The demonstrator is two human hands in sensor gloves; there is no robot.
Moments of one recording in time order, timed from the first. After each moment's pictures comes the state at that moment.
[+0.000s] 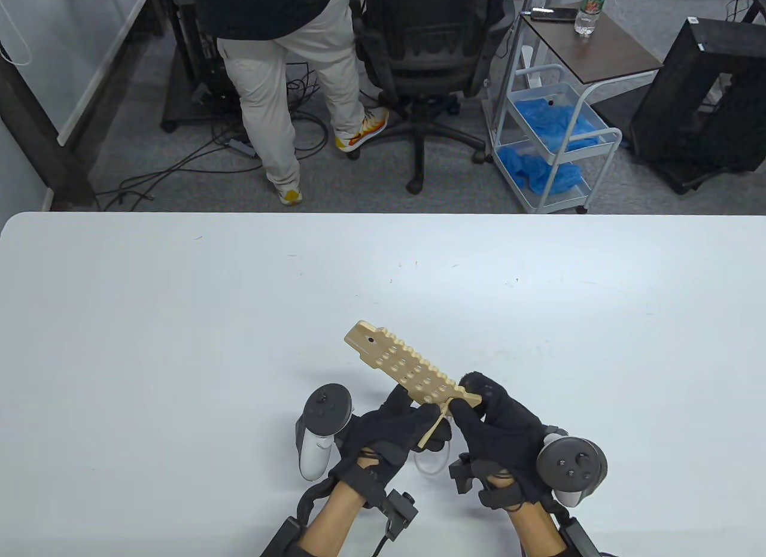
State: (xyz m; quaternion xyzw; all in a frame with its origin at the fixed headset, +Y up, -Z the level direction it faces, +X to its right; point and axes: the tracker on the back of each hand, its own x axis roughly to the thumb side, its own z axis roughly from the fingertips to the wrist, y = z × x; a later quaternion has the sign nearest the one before) left_hand -0.074 -0.742 -0.249 -0.21 -0.13 0.66 0.71; right_hand 0.164 -0.699 -0.217 0.10 -0.30 0.81 0.50
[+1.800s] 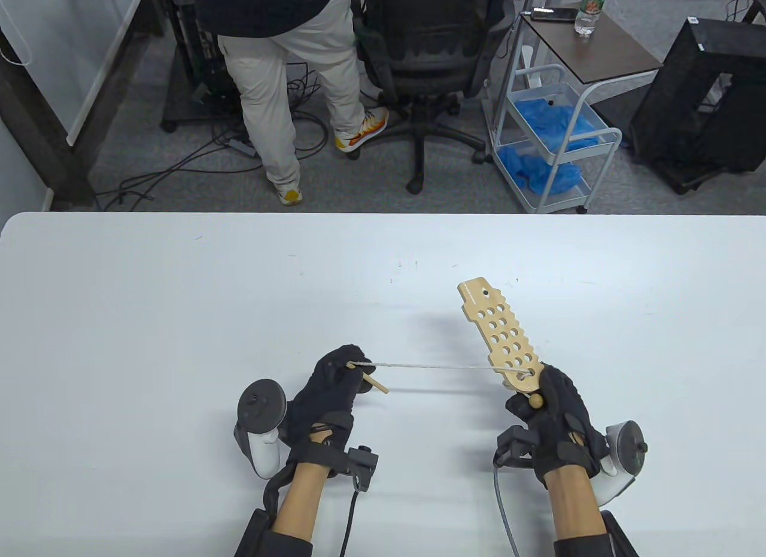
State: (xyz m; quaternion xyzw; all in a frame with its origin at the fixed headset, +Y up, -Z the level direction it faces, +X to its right) left_hand -0.165 -0.747 -0.271 -0.01 0.04 0.65 0.76; right_hand 0.242 -0.770 -0.239 -0.24 -0.11 0.51 0.82
